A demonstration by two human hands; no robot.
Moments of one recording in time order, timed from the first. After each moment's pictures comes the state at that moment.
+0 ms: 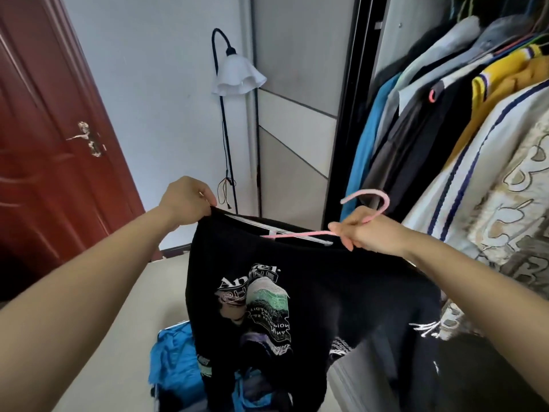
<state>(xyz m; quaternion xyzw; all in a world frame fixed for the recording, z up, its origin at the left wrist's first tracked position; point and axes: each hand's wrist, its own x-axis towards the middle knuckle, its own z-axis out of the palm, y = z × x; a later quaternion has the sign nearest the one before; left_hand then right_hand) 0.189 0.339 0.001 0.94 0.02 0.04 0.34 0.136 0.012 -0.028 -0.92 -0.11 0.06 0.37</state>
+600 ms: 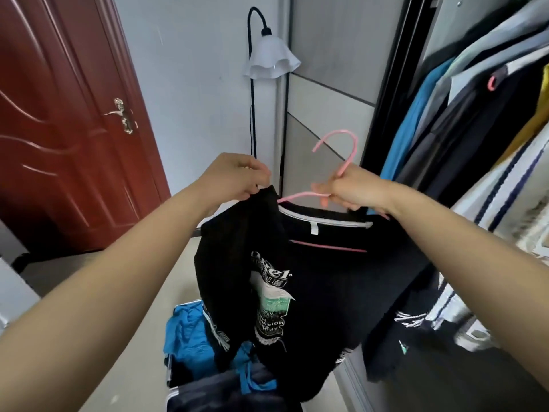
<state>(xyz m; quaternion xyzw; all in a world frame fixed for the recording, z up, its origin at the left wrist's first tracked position) 0.165 0.320 0.006 0.83 -0.05 0.02 0.56 0.187 0.087 -0.003 -0.92 -0.13 0.10 0.35</state>
